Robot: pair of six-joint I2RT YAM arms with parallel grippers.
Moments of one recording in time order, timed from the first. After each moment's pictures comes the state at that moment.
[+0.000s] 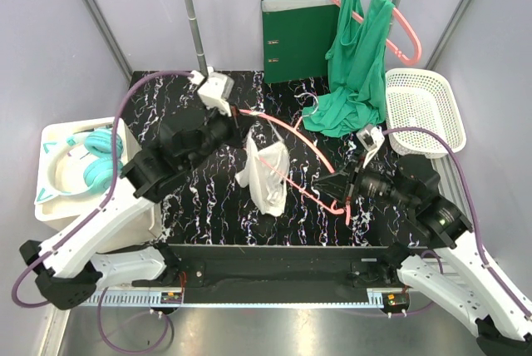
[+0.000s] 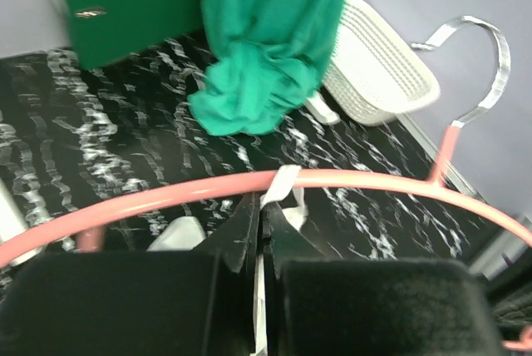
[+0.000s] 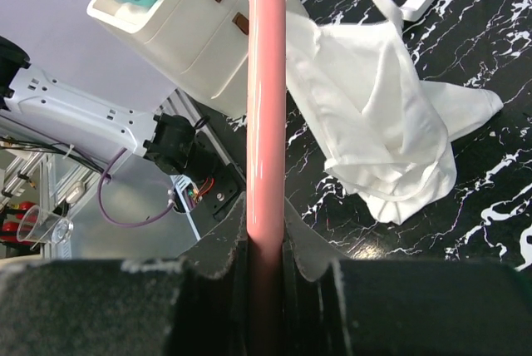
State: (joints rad) left arm -0.83 1.09 1.30 -0.38 -0.16 -0.31; right arm 0.64 0.64 0.87 -0.38 -0.45 0.49
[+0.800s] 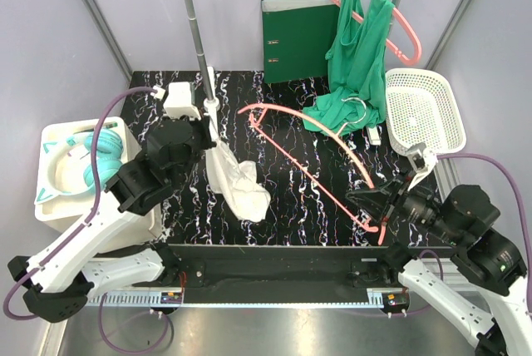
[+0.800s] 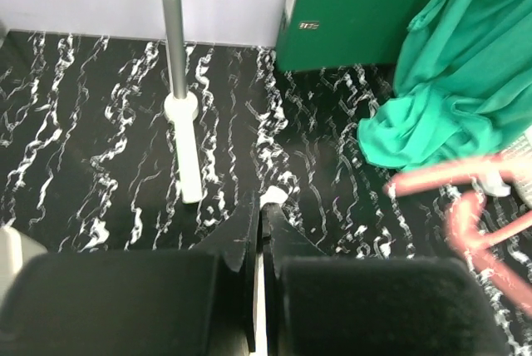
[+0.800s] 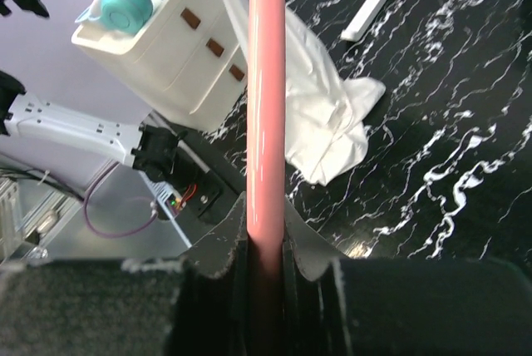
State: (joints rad) left arm -0.82 0.96 1.22 -0.50 -0.69 -0.32; right arm 0.64 0.41 1.03 -0.75 -0.29 0.47
